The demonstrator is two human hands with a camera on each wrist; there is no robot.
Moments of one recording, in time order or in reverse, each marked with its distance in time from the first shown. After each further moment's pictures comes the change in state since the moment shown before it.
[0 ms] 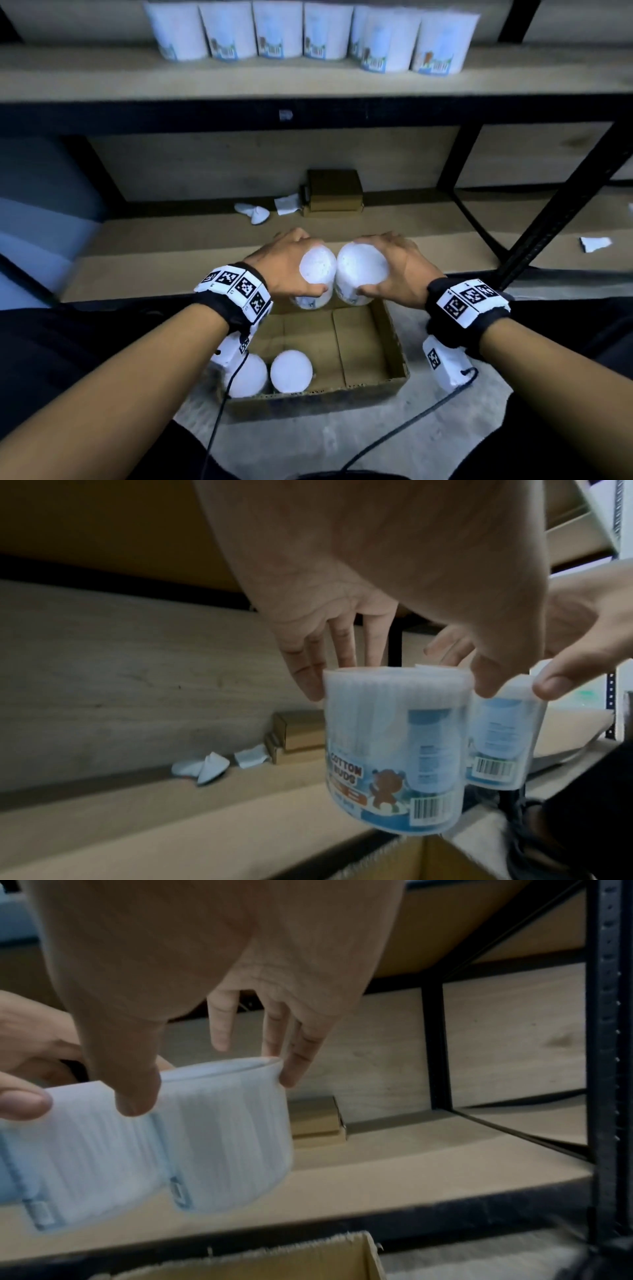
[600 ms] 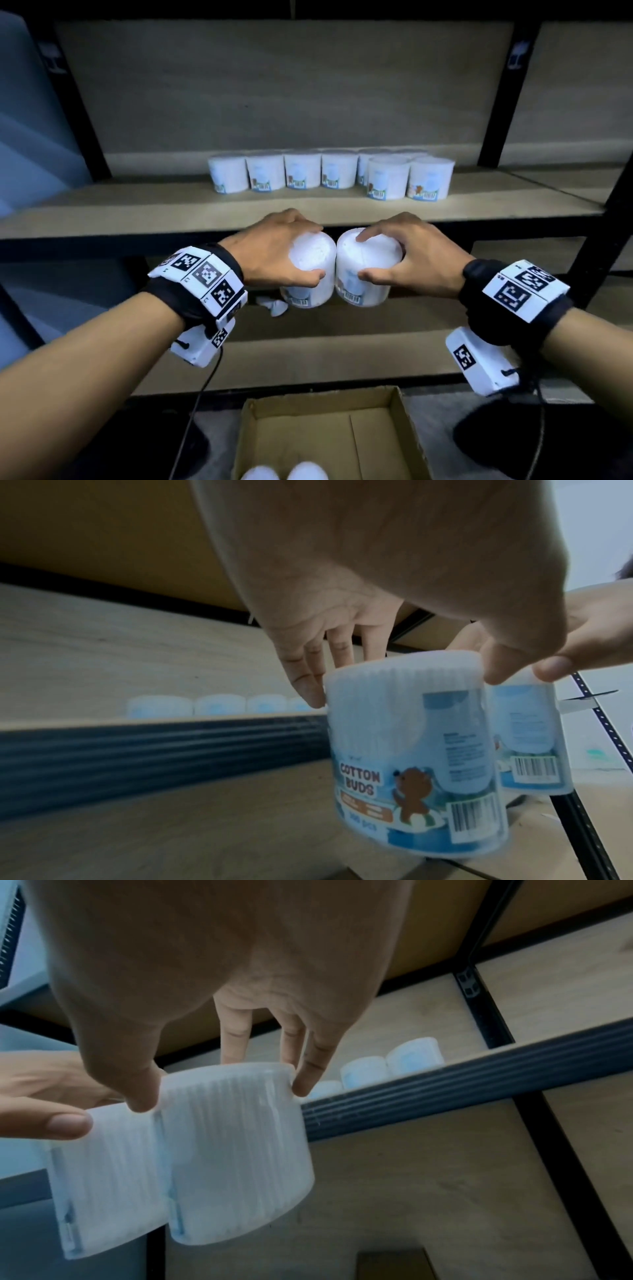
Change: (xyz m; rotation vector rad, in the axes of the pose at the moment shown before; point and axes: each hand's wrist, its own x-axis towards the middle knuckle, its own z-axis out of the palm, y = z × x) left_hand -0.019 0.040 -0.211 0.207 0.262 0.097; right_hand 0.018 -0.089 -0.173 -0.045 0.324 -0.299
